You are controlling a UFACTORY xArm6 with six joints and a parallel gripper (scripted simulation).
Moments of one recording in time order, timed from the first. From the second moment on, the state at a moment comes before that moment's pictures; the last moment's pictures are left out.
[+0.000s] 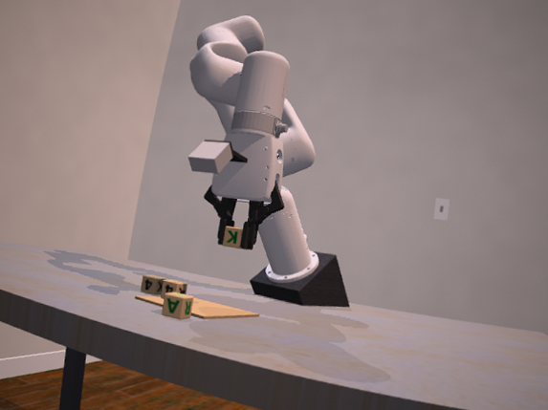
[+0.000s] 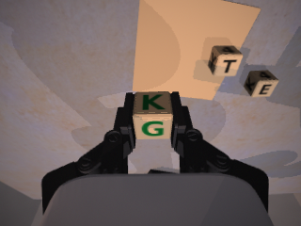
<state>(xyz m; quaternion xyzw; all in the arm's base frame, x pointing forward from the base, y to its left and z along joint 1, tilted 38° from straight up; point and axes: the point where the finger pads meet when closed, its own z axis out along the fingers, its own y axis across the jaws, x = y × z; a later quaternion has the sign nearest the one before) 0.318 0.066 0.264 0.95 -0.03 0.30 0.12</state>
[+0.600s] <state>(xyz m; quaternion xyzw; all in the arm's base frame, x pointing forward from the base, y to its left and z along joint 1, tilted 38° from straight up) 0.328 0.061 0.248 0.95 -0.03 0.30 0.12</state>
